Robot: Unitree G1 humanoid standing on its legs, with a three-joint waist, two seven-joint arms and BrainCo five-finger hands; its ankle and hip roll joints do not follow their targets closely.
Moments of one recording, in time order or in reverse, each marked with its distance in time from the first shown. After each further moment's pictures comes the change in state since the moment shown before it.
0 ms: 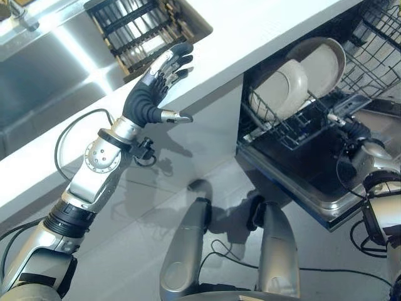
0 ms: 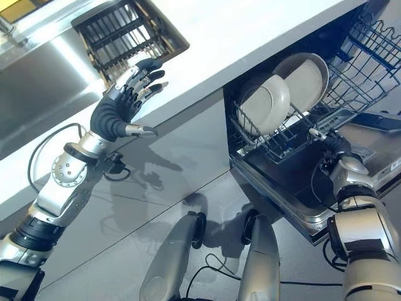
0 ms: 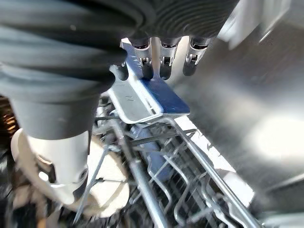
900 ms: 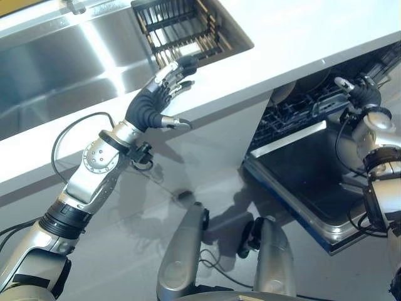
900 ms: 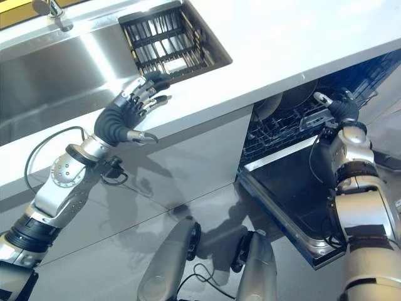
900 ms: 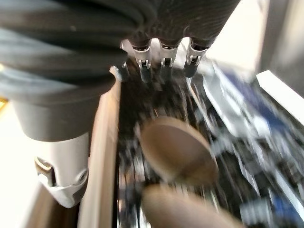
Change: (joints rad) left arm 0.060 0.025 -0.053 0.029 -0.054 -0.017 -0.061; right arm 0.063 -0.004 -0.064 -0.219 -0.195 -0.127 -0.340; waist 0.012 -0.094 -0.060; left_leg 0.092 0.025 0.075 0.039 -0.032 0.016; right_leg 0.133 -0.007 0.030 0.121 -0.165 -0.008
